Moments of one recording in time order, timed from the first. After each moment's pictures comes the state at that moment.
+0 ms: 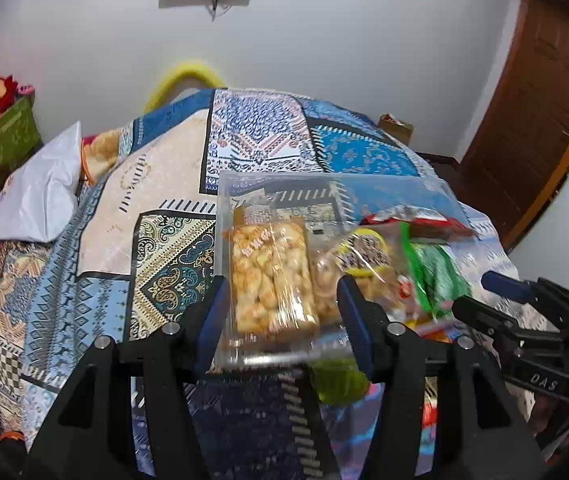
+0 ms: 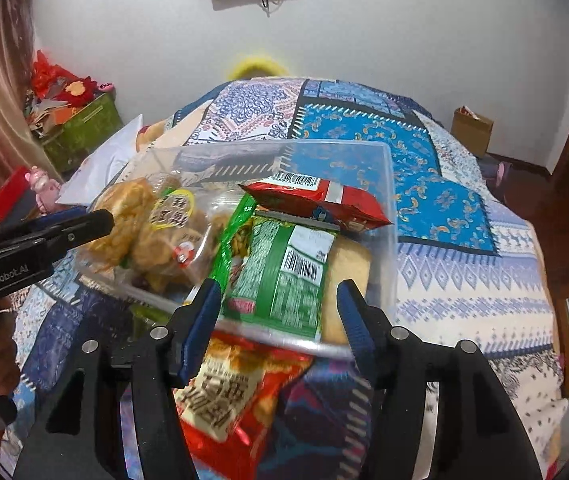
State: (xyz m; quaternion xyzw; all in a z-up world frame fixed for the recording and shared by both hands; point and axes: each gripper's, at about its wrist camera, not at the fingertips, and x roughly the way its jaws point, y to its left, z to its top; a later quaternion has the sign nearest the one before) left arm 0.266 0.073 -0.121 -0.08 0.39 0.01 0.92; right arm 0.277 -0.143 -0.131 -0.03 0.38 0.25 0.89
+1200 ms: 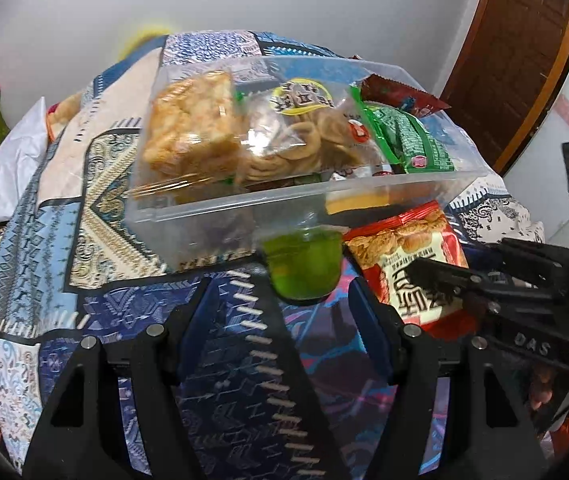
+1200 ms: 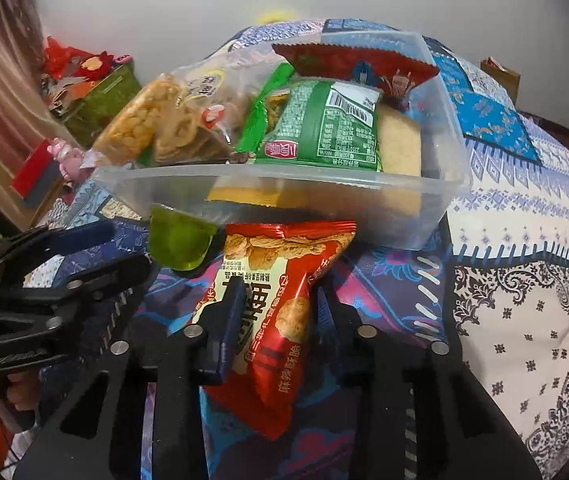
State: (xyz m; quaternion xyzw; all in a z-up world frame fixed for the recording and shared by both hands) left arm 0.237 0.032 -0.187 -0.04 0.46 -0.05 0.89; right arm 0.256 -0.146 -0.191 -0.01 0.44 0.29 0.85
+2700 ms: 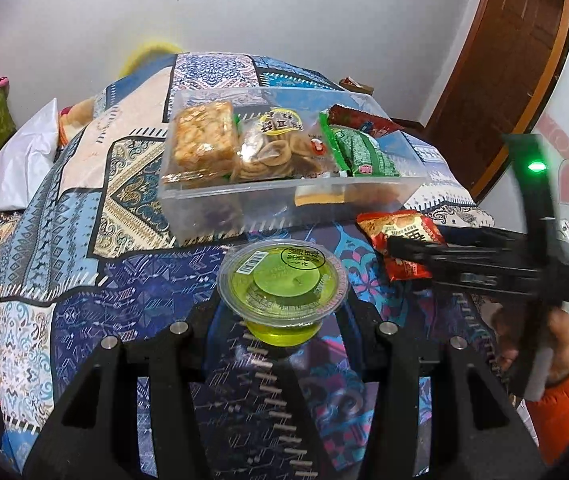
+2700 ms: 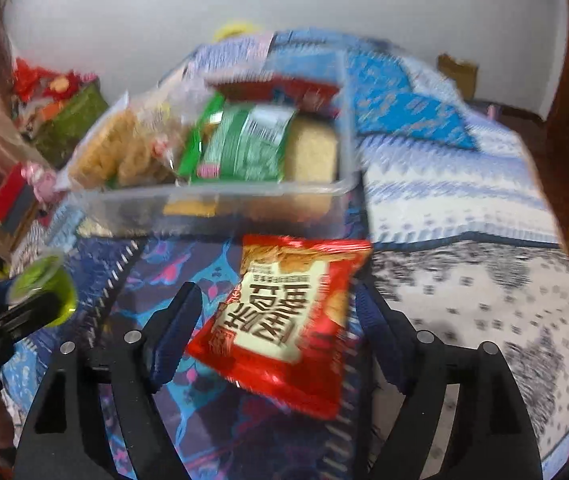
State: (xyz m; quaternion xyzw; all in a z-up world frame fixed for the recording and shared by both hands) left arm 0.176 0.032 -0.147 -0.07 0.43 -0.05 0.90; right arm 0.269 -0.164 -0.192 0.00 0.47 0.23 0.85
